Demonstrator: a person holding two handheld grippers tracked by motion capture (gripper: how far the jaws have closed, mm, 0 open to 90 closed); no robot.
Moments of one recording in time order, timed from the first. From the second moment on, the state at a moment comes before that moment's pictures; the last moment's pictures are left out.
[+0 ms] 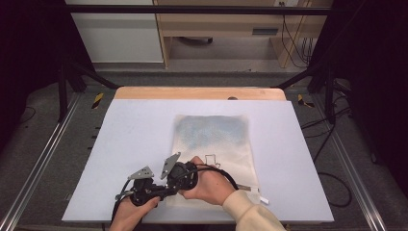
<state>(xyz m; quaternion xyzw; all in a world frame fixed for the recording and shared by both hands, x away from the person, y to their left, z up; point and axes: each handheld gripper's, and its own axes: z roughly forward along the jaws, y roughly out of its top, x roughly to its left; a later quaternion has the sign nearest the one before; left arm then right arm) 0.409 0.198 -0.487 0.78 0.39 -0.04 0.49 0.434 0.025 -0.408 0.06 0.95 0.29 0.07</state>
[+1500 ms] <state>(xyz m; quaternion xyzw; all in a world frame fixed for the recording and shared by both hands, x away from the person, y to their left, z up) 0.407 0.200 -0.480 0.78 0.39 -0.03 0.50 0.427 0.006 -0.412 0.04 0.95 0.28 0.09</state>
